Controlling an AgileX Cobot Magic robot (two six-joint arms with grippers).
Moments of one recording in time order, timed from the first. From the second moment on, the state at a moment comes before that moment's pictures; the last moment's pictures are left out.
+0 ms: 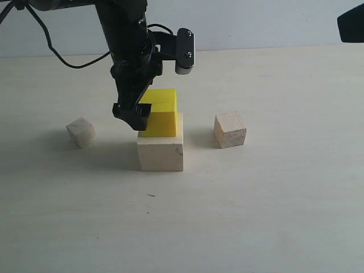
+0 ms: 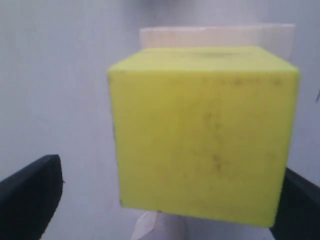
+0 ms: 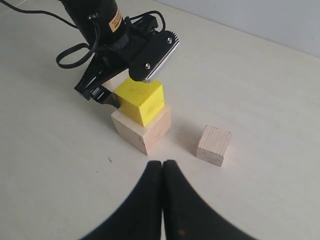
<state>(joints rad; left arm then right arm) -0.65 2.08 -1.75 0.07 1.17 1.00 0.36 0.87 -1.02 0.38 0.95 -0.35</state>
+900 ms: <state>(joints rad) -0.64 2.00 -1.75 0.08 1.19 0.97 0.36 0.87 -1.02 0.38 0.95 -0.35</state>
